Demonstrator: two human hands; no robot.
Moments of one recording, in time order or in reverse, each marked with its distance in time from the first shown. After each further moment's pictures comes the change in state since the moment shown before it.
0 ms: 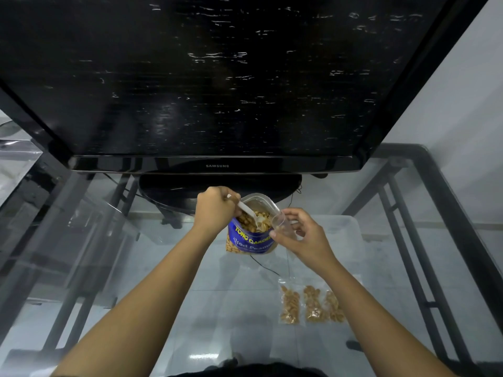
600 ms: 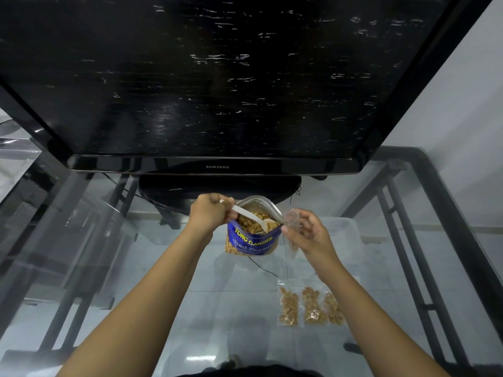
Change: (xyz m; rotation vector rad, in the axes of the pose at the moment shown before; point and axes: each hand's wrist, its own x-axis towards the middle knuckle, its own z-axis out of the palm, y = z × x) left_hand -0.002 -0.003 -0.008 -0.245 -0.052 -0.222; right_hand -0.002 0.005 -0.004 0.332 0.047 0.128
